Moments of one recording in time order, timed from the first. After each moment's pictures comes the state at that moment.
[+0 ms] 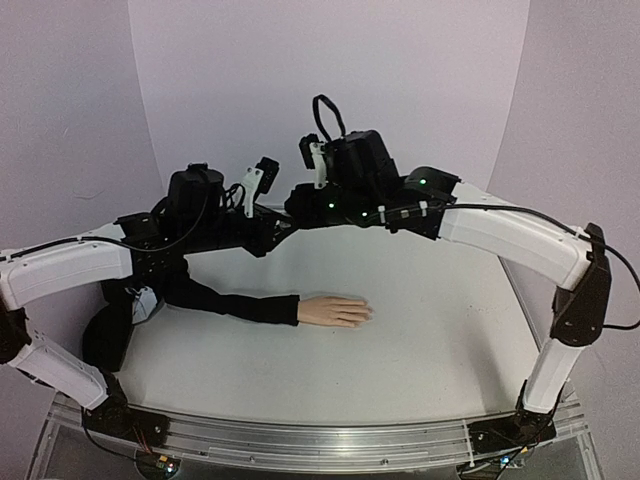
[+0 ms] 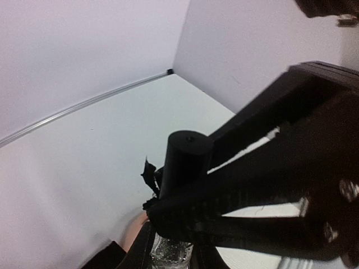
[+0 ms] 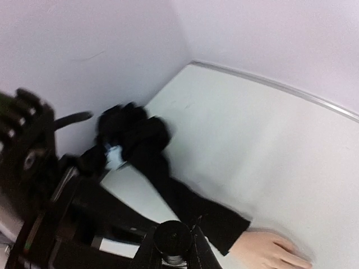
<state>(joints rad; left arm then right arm) -0.86 1.33 1.12 -0.06 0.12 -0.23 1.04 1.80 1.83 -0.48 0.15 0.43</state>
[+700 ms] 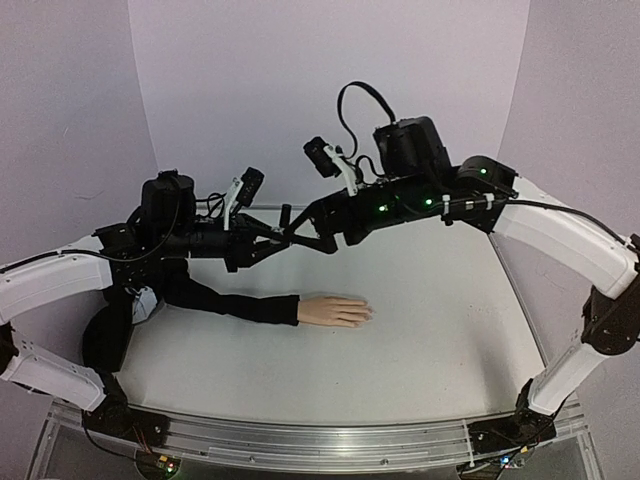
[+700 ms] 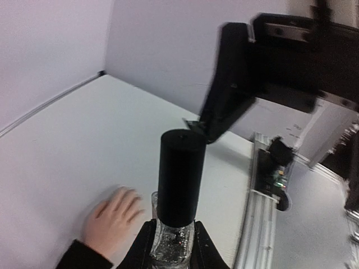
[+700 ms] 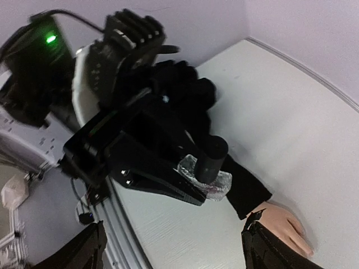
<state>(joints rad) -0.80 1.22 1.00 -0.02 0.52 -0.15 1.00 1.61 1.74 -0.62 -0.30 0.21</state>
